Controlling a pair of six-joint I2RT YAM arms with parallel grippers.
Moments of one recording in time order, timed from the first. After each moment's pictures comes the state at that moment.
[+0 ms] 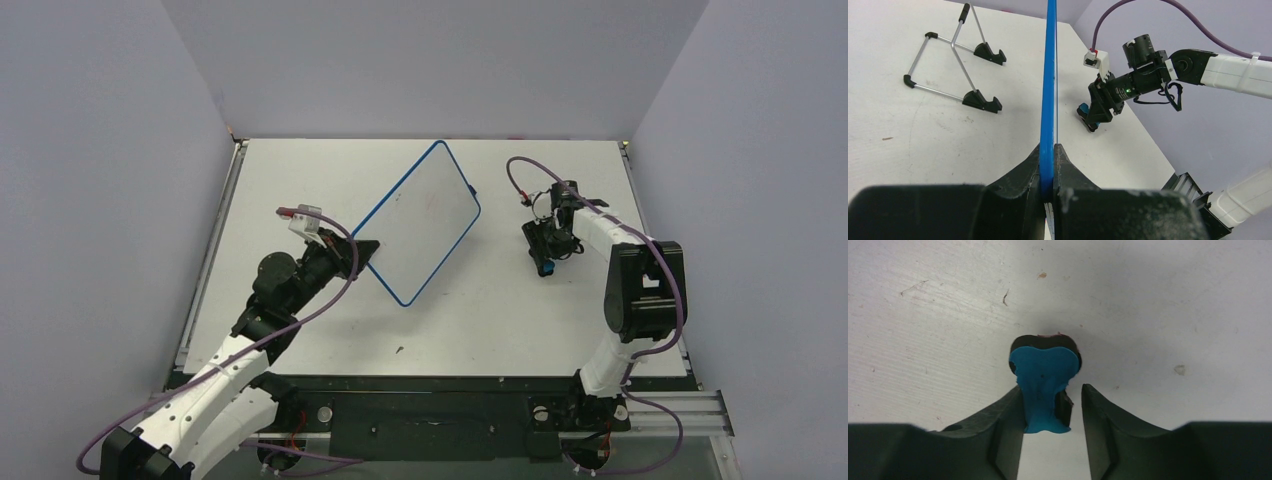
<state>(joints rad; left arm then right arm) -0.48 0.77 0.49 0.29 0.19 -0.62 0.07 1.75 1.15 -0.62 -0.09 -0.36</state>
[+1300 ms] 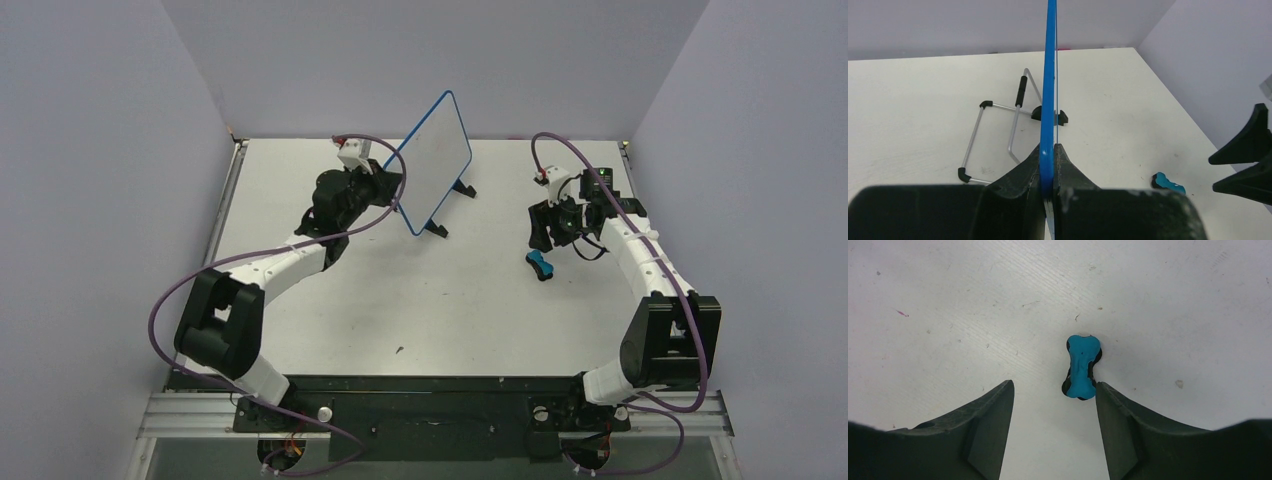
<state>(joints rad) -0.43 1.56 0.98 0.56 0.13 -0.41 0.01 1.48 1.17 -0.70 -0.43 -0.41</state>
